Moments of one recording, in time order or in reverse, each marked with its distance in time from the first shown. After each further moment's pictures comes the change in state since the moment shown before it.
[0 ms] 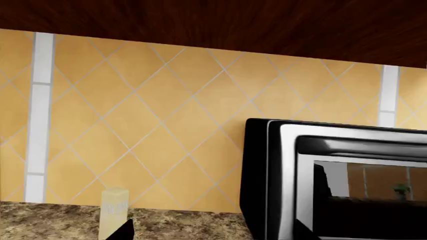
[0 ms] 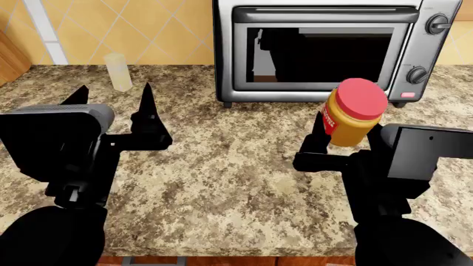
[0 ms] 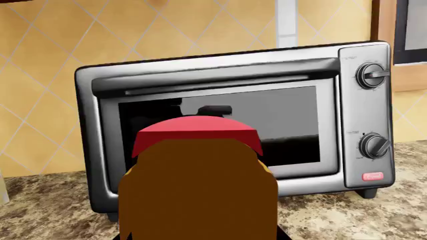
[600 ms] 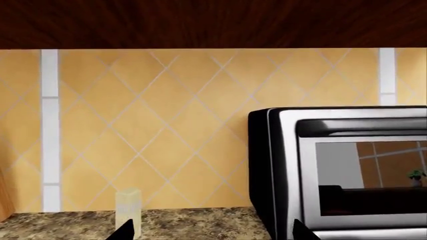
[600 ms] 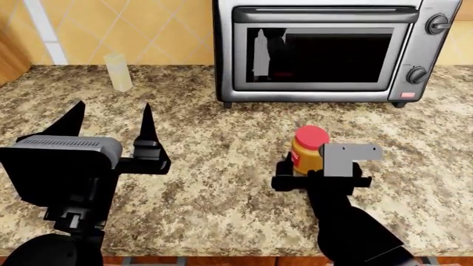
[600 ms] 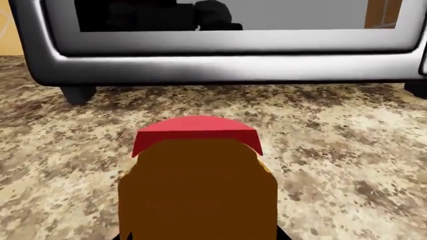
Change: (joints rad) left arm 0.155 -0.042 0.050 0.032 0.140 0.138 0.059; right arm 0.014 -0.062 -0.211 0.605 -0.265 -0.244 -0.219
